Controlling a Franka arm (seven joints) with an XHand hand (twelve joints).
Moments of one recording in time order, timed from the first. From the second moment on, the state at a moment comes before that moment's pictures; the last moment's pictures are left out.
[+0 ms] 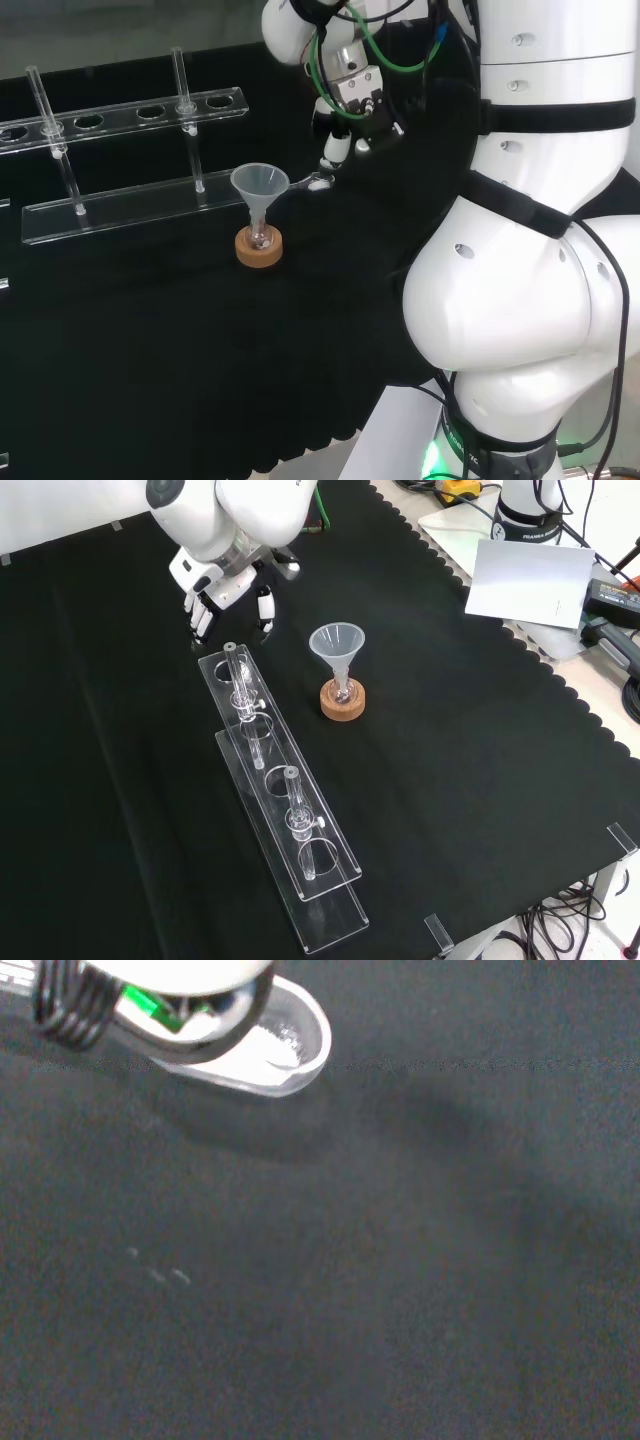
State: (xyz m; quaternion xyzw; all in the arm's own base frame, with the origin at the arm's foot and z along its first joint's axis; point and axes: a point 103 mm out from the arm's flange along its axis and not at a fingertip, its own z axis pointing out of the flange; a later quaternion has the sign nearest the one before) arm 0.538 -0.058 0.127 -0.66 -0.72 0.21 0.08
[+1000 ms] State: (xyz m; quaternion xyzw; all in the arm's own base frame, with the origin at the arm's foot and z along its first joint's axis) arm 0.536 -0.048 0.085 -0.65 -0.72 0.22 0.08
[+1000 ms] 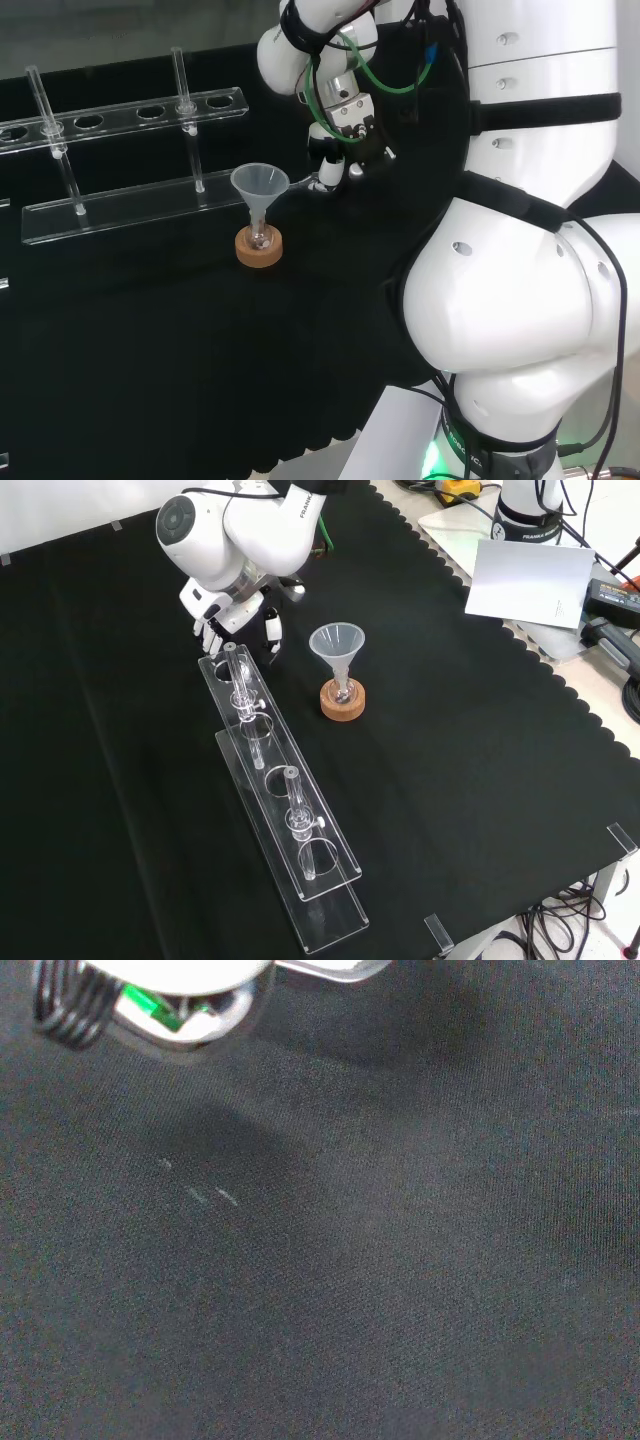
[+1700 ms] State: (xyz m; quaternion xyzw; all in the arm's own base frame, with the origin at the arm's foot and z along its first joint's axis) arm 0.546 -0.046 0.079 -0.64 -0.73 0.24 0.05
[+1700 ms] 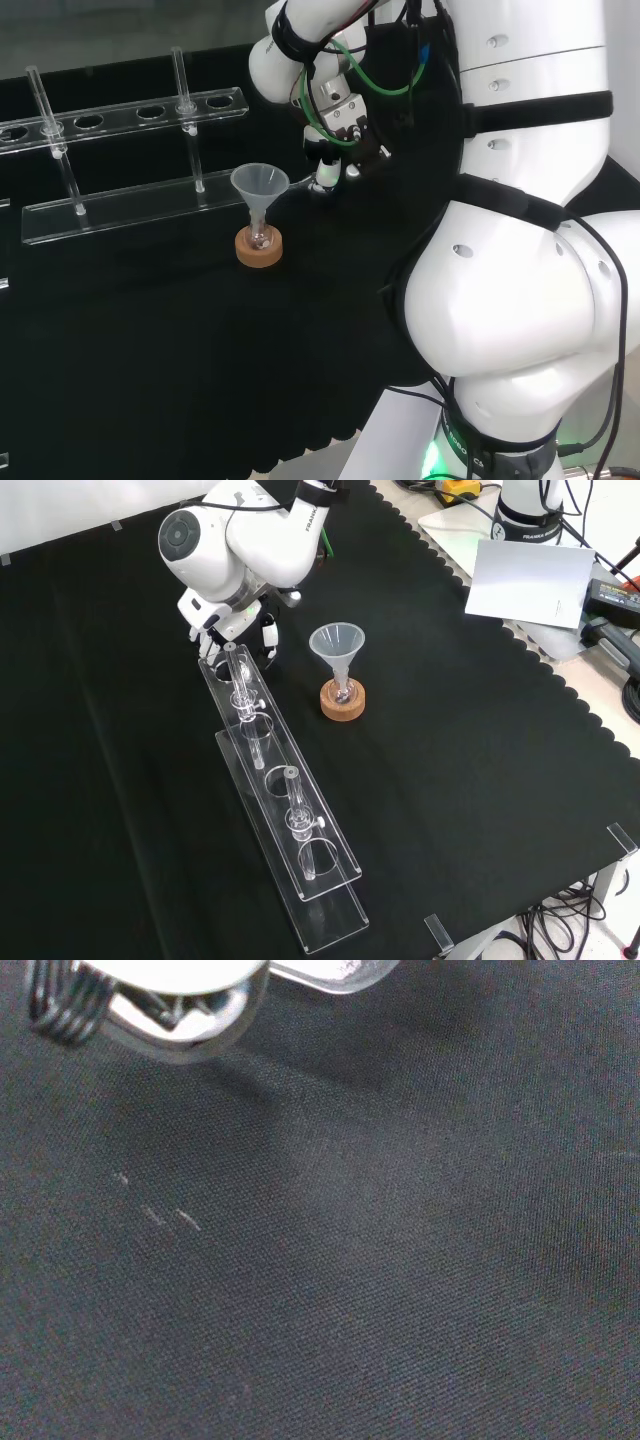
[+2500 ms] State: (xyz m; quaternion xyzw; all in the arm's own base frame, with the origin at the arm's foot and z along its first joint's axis) arm 0.550 -0.051 0.075 -0.64 -0.73 0.25 0.05
